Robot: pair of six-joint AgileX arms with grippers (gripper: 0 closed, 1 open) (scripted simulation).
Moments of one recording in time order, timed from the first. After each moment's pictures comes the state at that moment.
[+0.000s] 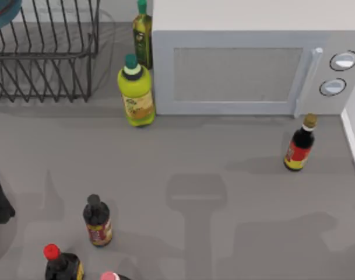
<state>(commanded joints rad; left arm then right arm) 0.00 0.00 0.00 0.00 0.00 0.00 -0.18 1.34 0.93 -1.13 -0.01 -0.47</state>
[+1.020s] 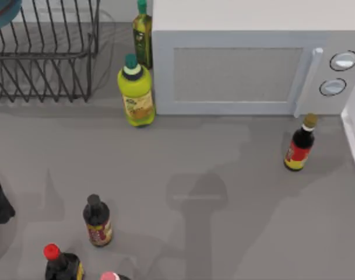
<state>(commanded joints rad) 0.00 0.00 0.00 0.00 0.00 0.00 -0.21 1.92 1.48 -0.84 -0.15 -0.46</state>
